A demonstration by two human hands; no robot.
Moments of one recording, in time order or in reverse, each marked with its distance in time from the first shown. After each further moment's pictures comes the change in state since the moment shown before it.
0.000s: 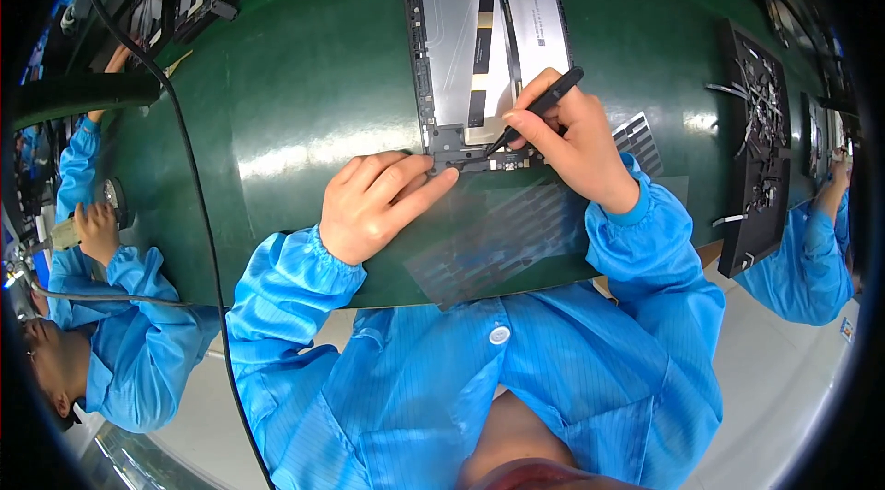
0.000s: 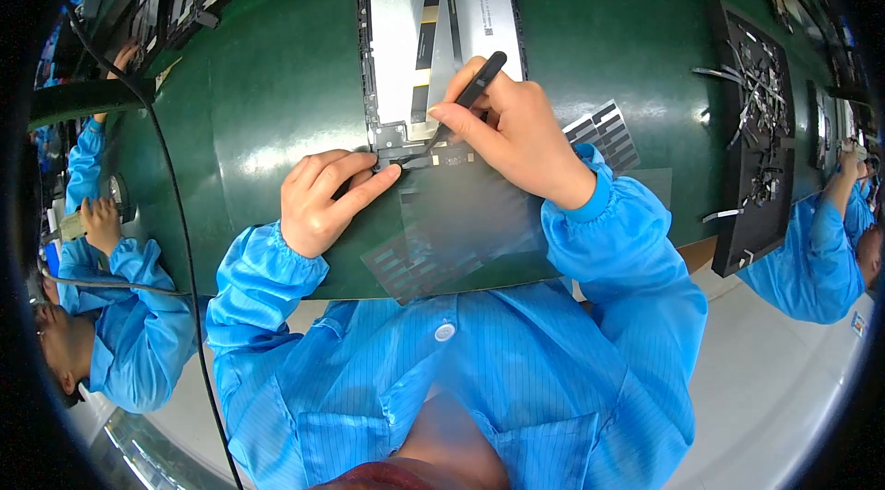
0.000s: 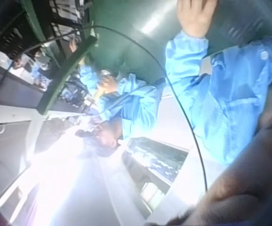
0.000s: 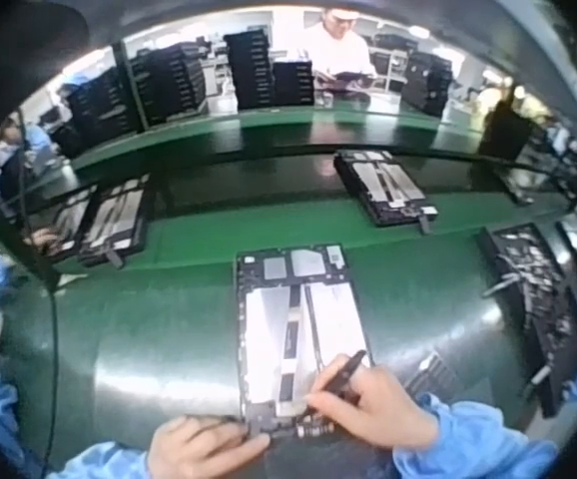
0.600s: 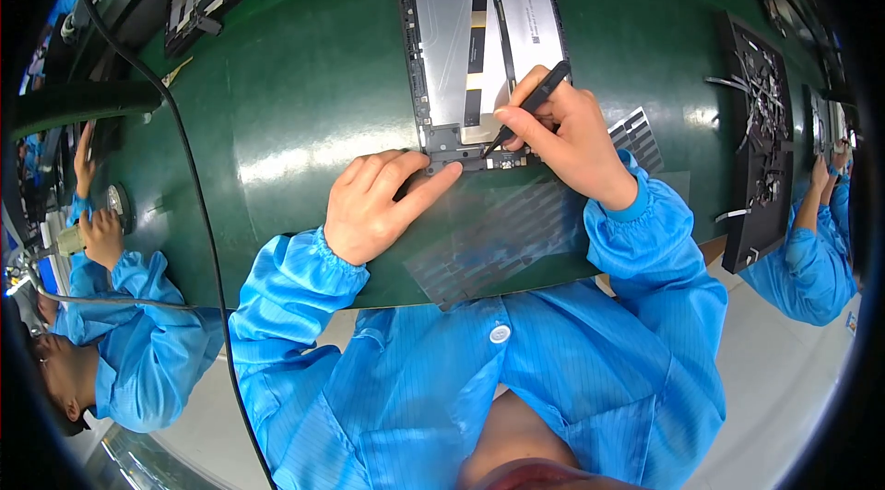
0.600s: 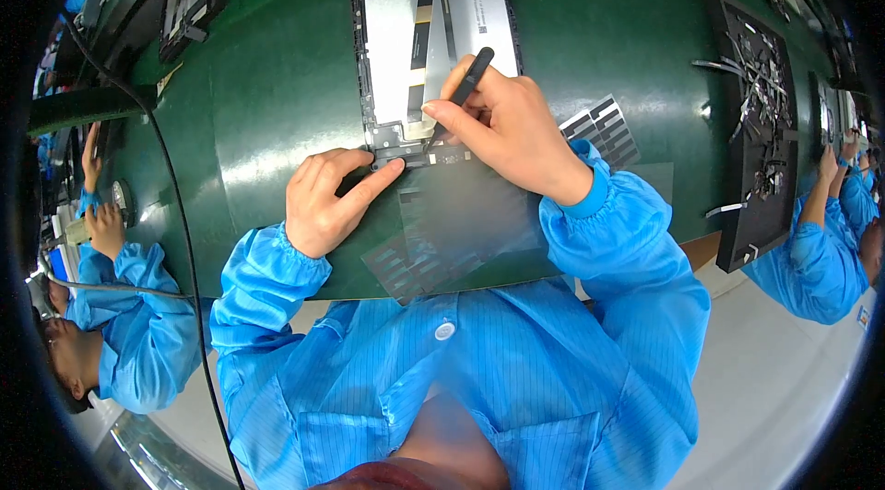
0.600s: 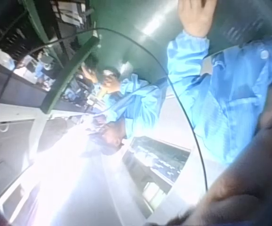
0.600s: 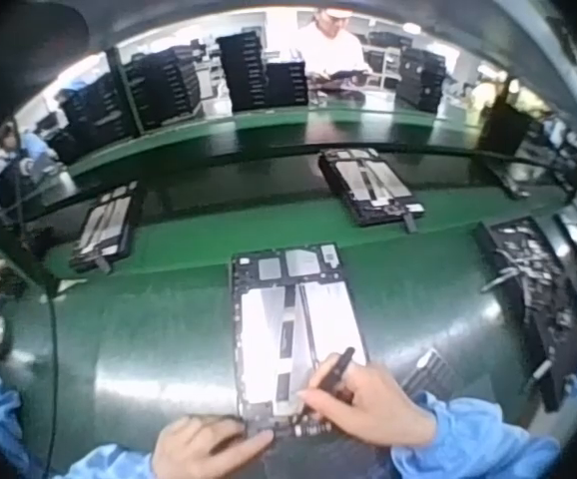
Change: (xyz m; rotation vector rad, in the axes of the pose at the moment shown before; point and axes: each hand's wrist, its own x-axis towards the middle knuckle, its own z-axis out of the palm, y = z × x) left_hand 0.001 0.007 0.006 0.003 -0.007 -0.027; right_hand -0.002 0.001 -0.001 0.037 0.005 0.045
